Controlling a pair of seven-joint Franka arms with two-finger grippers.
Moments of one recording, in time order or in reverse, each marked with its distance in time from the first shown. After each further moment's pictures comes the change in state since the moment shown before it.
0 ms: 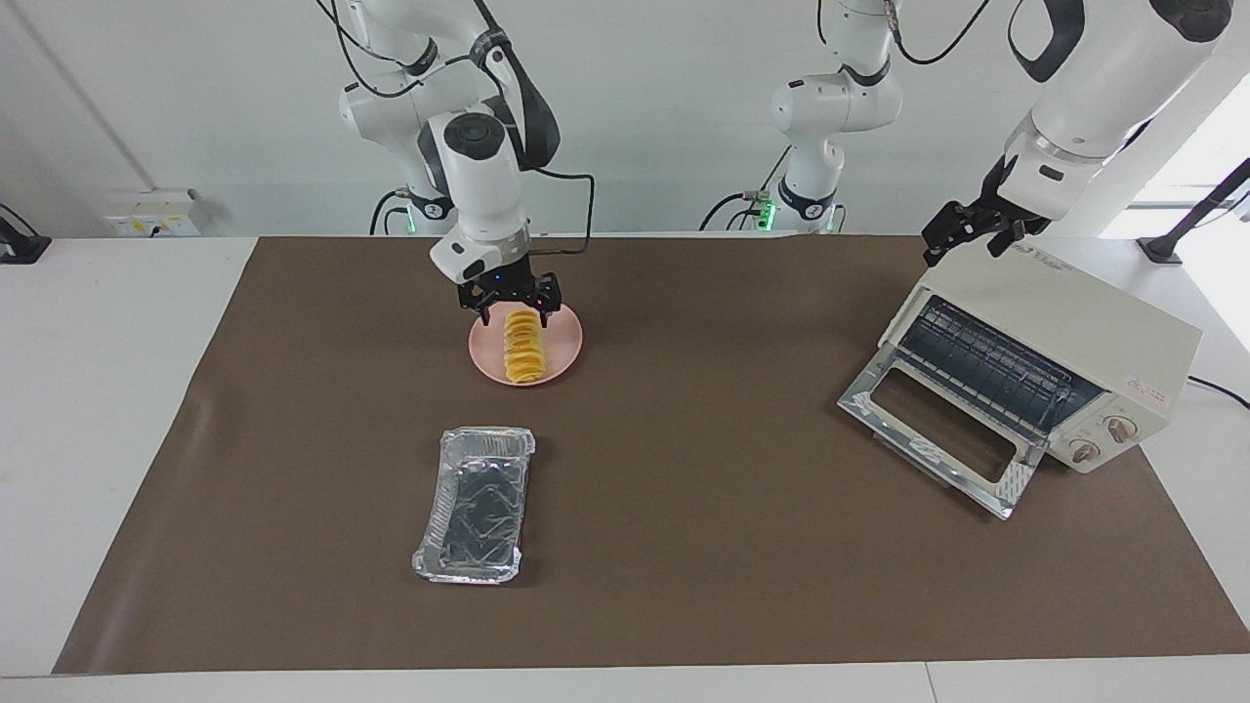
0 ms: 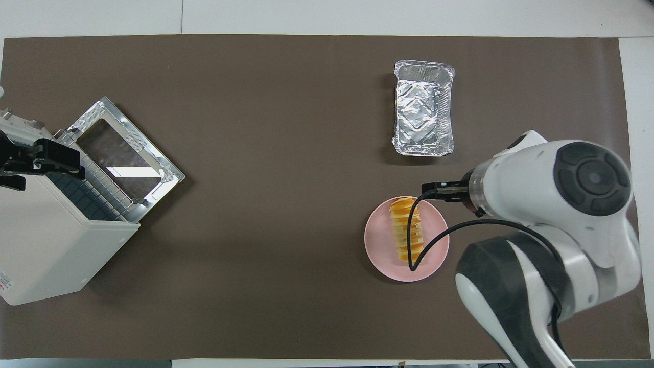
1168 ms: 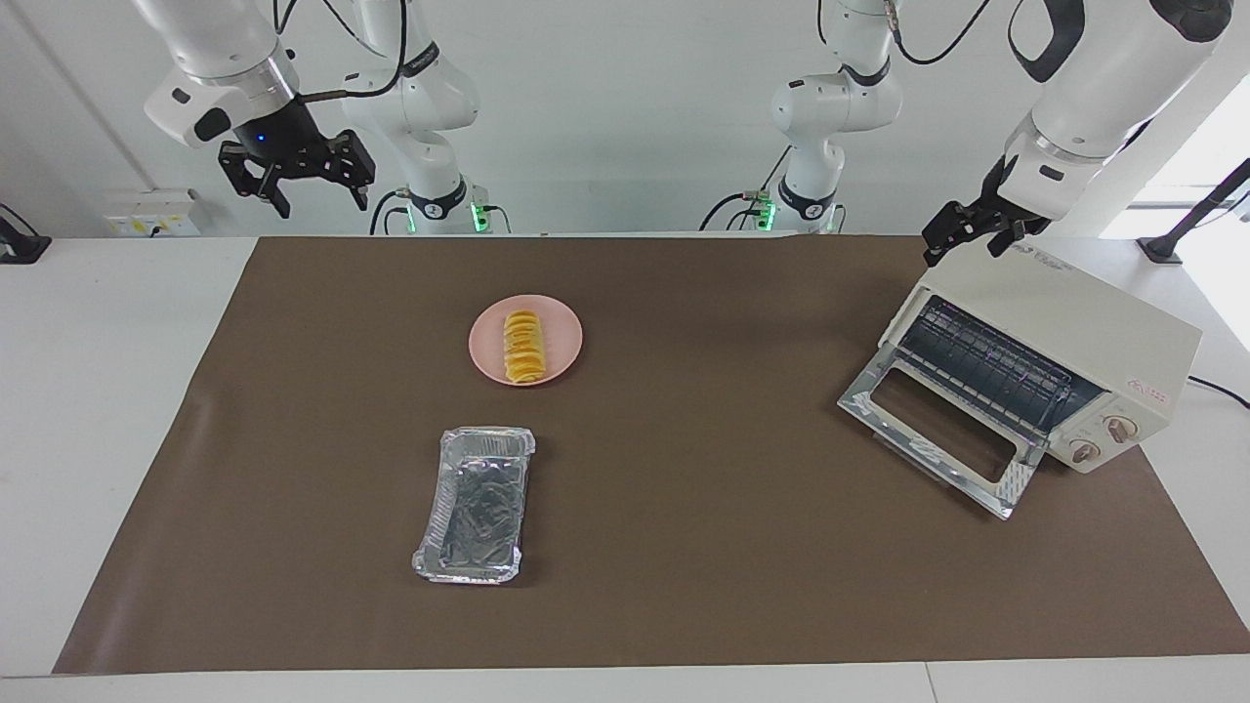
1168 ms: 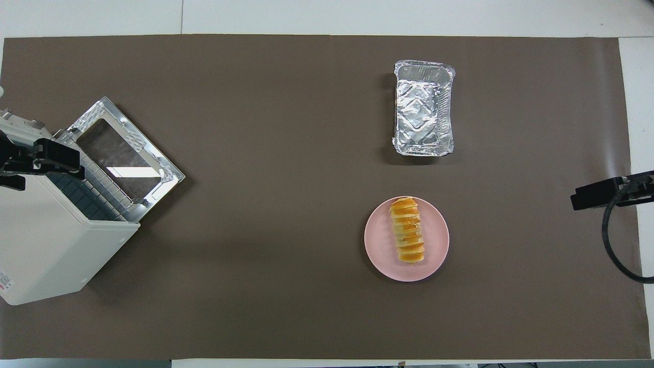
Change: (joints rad) left arm 0.000 0.000 0.000 0.000 0.000 0.000 0.000; right arm -0.234 0.006 -0.025 0.437 0.016 -0.595 -0.378
